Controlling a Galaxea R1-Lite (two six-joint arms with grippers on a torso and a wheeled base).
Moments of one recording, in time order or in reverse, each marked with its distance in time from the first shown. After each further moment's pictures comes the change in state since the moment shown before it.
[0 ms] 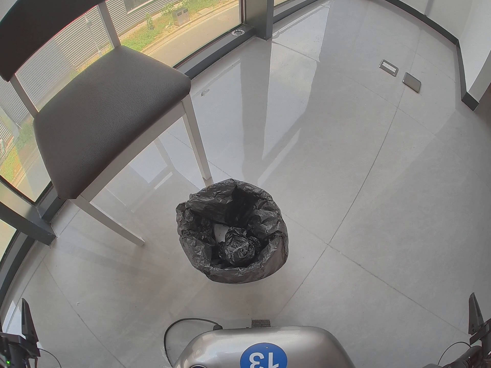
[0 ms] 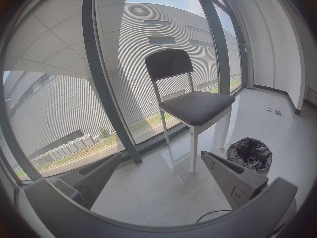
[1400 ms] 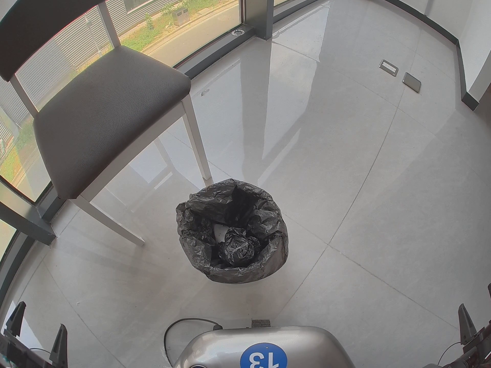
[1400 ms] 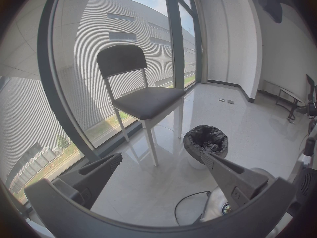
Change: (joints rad) left arm -0.002 0.003 -0.012 0.071 -0.455 0.088; right arm -0.004 0.003 0.000 0.024 0.164 -0.013
